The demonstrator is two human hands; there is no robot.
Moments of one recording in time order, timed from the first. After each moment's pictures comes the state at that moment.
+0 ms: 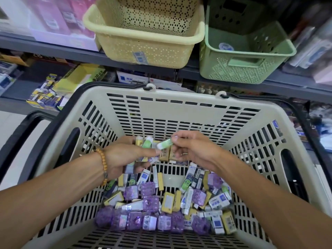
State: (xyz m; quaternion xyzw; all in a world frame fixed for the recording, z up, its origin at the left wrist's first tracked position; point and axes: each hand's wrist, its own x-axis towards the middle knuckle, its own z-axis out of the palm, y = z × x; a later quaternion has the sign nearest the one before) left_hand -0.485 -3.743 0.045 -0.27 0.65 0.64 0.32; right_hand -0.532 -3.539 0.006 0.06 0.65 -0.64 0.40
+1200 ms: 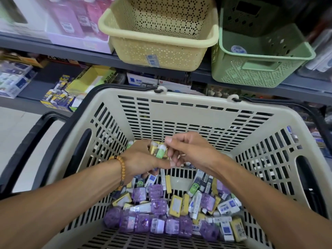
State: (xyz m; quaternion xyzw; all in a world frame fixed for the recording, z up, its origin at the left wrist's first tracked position) left_hand -0.480 -3.740 0.040 -0.19 0.75 0.55 0.32; right_hand -0.522 -3.576 0.026 -0.03 0.69 -0.62 0.38
